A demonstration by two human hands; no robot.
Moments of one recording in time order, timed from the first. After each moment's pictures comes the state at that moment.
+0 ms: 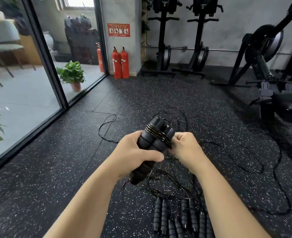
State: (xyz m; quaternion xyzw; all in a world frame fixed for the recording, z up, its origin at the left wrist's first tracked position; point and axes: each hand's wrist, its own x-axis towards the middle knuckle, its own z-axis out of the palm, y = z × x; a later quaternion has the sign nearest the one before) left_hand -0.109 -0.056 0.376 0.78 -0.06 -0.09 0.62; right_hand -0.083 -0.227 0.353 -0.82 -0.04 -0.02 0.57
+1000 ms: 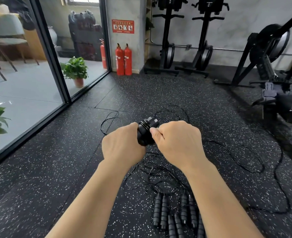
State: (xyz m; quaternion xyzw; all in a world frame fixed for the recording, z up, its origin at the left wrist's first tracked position) left_hand -0.106 -0.053 0.374 0.98 0.04 0.12 0.13; right_hand -0.116 -0.188 0.401 -0.96 -0.15 -0.18 0.11
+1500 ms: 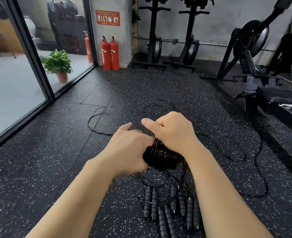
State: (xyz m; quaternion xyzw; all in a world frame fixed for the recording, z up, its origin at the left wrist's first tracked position) left_hand -0.118 -0.067 0.375 0.95 -0.29 0.03 0.07; right_hand -0.098 -0.216 0.391 -0.95 -0.14 -0.14 0.25
